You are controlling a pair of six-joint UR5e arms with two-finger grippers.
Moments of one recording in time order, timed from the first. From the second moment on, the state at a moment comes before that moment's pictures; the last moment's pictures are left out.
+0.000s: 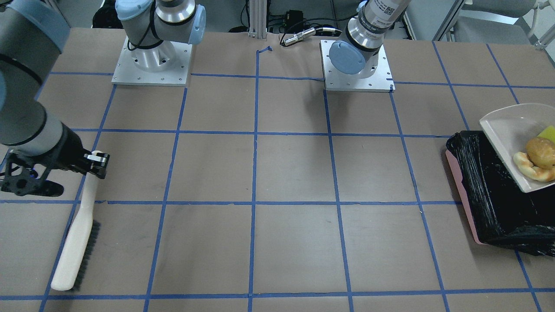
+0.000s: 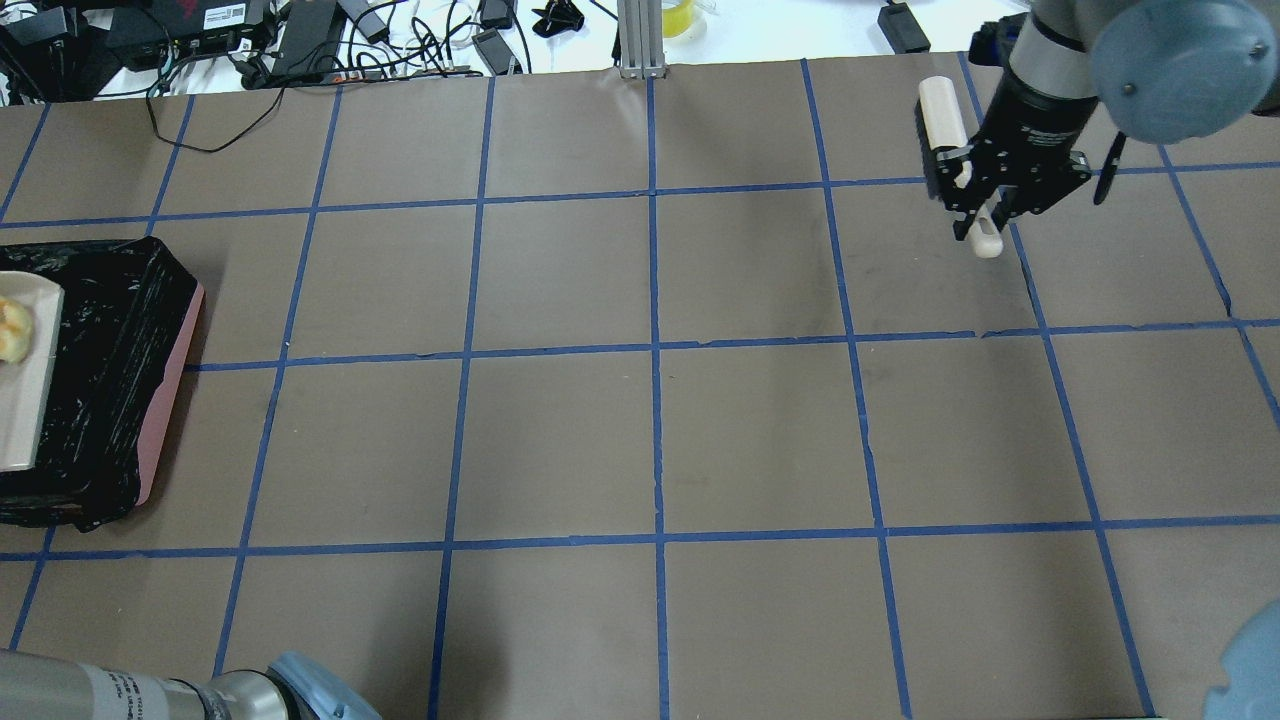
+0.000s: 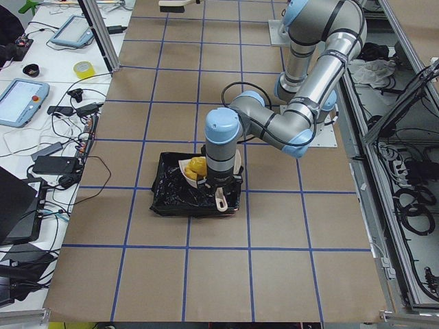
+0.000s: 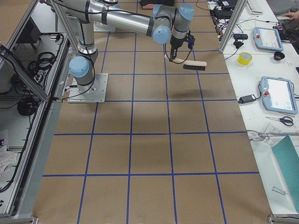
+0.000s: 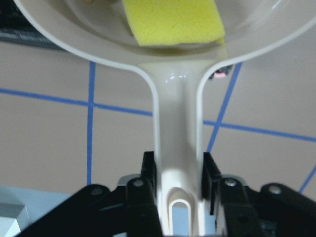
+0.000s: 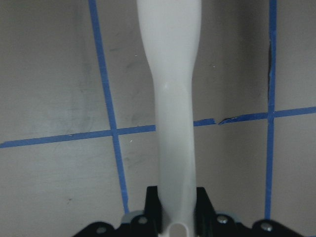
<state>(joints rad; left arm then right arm) -0.58 -1.84 -1.49 -1.19 1.75 2.39 1.37 -1.32 1.56 -1.69 -1.57 -0.10</state>
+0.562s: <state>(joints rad) -0.70 -1.87 -1.53 -0.75 1.95 2.68 1.22 -1.29 1.65 -1.82 -1.58 -0.23</state>
